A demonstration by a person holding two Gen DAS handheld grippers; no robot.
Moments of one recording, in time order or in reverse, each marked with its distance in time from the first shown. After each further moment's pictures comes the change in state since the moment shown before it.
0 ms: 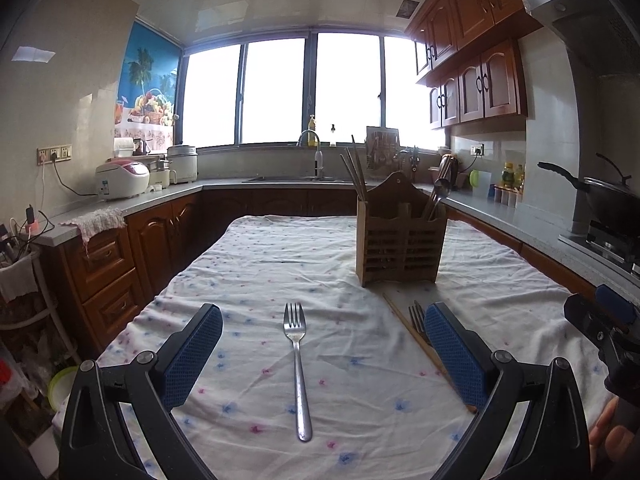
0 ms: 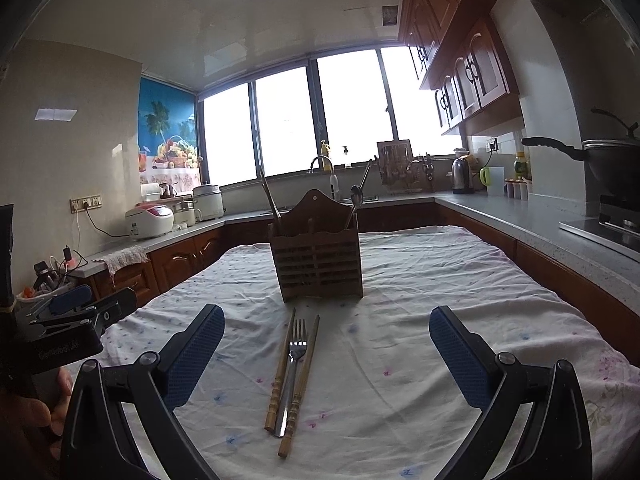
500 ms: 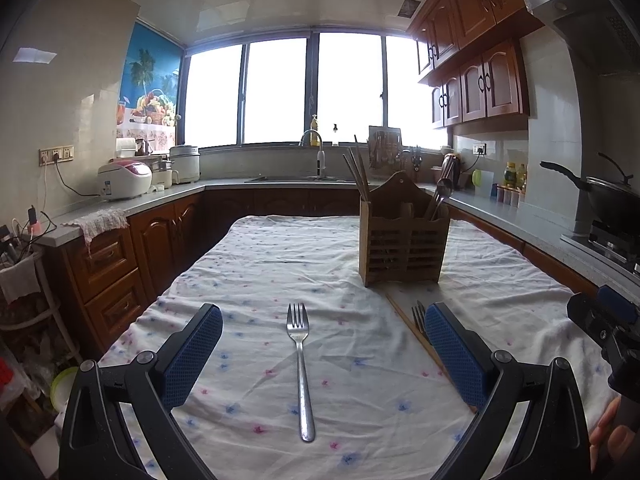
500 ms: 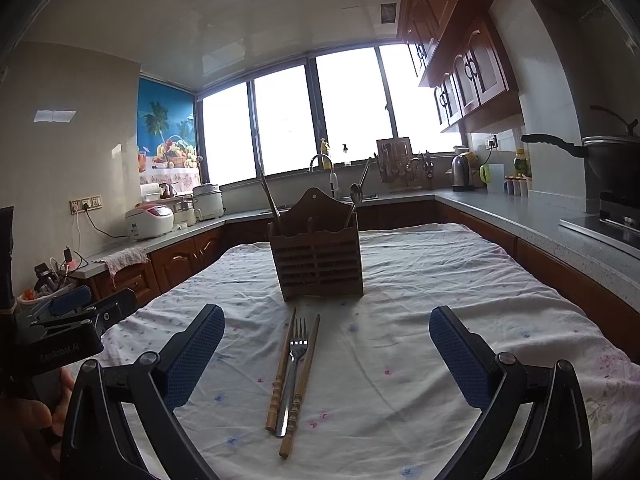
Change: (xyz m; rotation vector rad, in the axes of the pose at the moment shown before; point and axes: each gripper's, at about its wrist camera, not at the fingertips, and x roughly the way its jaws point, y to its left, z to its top) left arm 0.000 0.000 -0.001 0.001 0.003 0.010; right arm 0.001 -0.002 0.001 0.008 0.008 0.001
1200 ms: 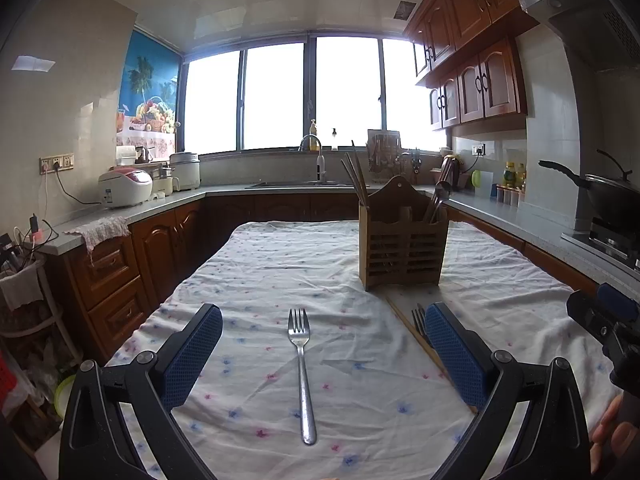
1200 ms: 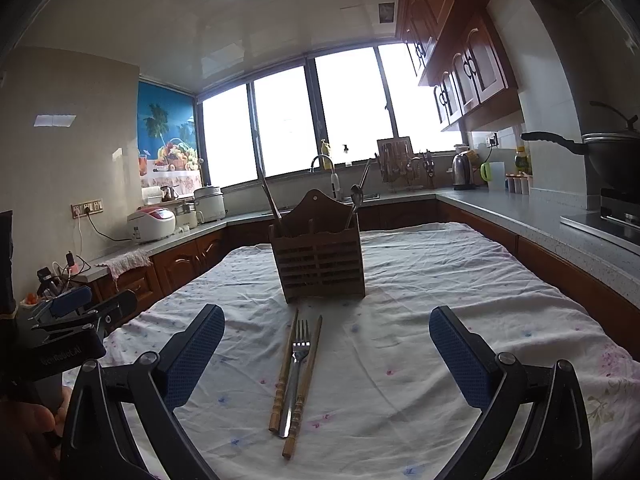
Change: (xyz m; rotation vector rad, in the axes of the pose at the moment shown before) left arm -0.003 -0.003 -0.002 0.018 -0.015 0.004; right arm 0.000 0.001 0.000 0.008 -0.003 0.009
